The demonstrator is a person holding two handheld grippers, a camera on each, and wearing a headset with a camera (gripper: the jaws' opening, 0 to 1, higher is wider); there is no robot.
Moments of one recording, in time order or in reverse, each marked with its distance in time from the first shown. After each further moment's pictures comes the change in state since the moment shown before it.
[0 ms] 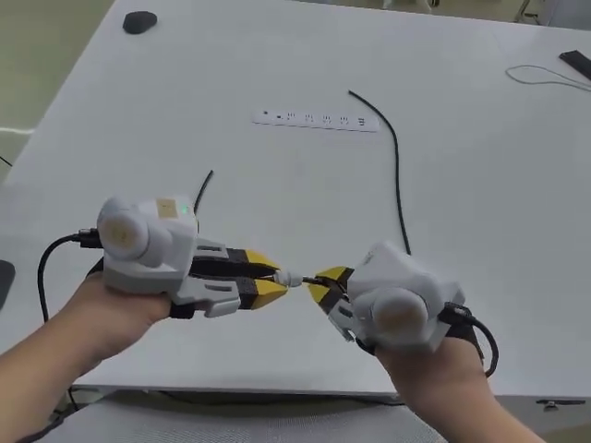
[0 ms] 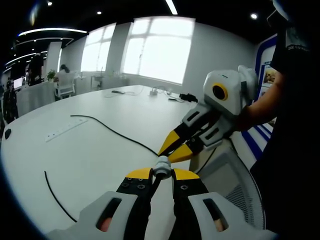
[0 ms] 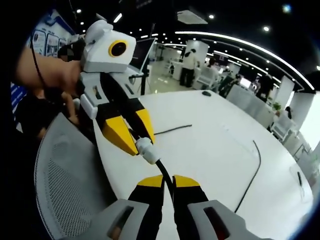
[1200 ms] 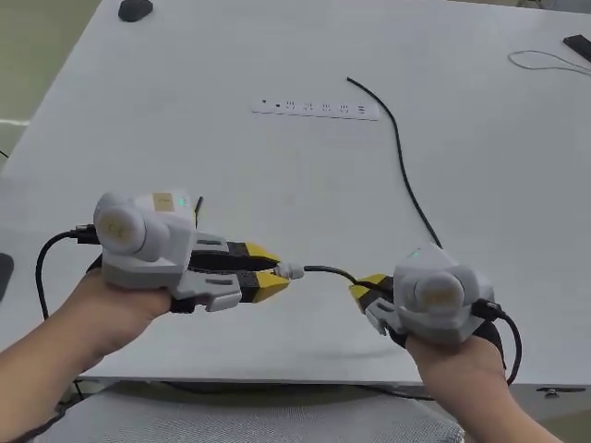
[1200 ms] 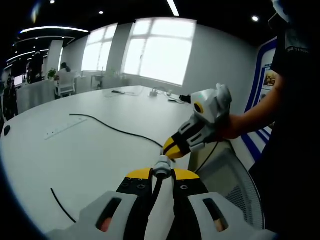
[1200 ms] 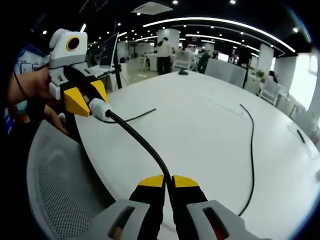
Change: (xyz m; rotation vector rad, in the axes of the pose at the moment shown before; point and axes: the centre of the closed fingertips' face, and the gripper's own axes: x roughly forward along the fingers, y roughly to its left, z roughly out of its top) left arm 0.002 -0.004 -0.002 -0.020 -0.010 -0.005; right arm 0.000 -0.033 -0.069 0.240 0.072 -0.079
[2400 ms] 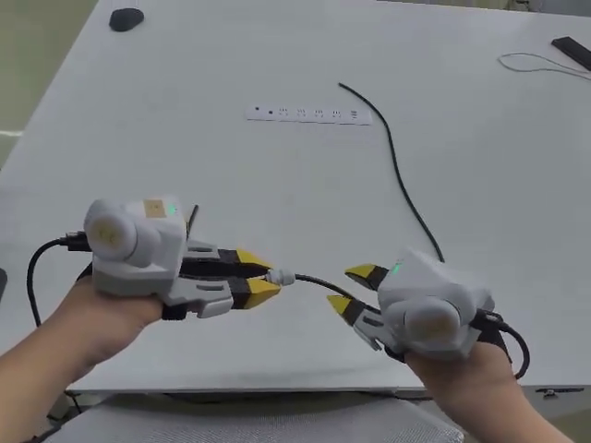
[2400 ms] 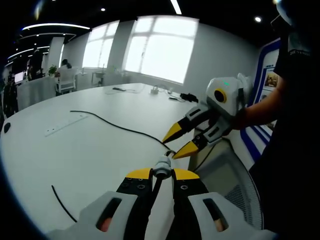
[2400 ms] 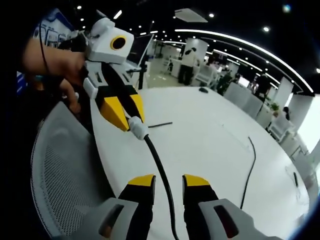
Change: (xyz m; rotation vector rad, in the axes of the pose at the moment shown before) left arm -0.002 0.005 -0.001 -0.017 0.021 -0.001; right arm -0.020 0.034 0.043 -0.291 -0.055 0.062
